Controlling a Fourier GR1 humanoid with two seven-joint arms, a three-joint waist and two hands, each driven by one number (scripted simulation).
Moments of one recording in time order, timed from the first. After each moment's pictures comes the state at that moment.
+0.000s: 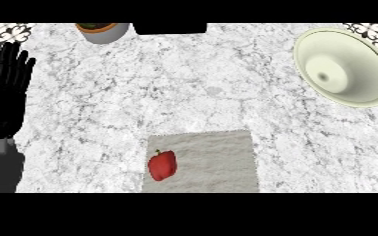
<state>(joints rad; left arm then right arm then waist) -0.20 0.35 0.22 -1.51 0.19 0.04 -0.04 -0.13 -1.25 -0.43 -0.61 0.44 0.15 -0.68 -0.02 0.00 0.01</state>
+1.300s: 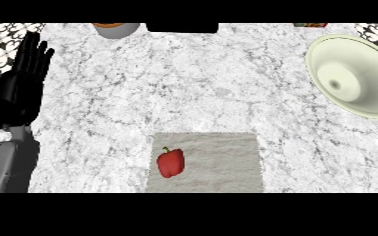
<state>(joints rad) -0.28 0.32 0.18 -1.47 0.16 0.04 -0.02 -0.66 -1.20 -0.28 -0.63 0.35 0.53 -0.48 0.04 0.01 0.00</state>
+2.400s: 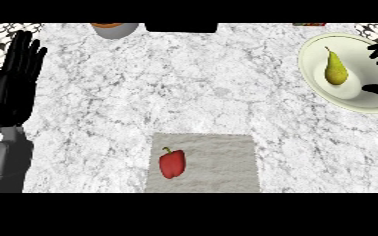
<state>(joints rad) -0.28 0.33 0.21 -1.49 0.16 0.02 -0.01 -0.79 -0.76 -0.17 -0.42 0.53 0.21 -0.26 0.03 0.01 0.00</state>
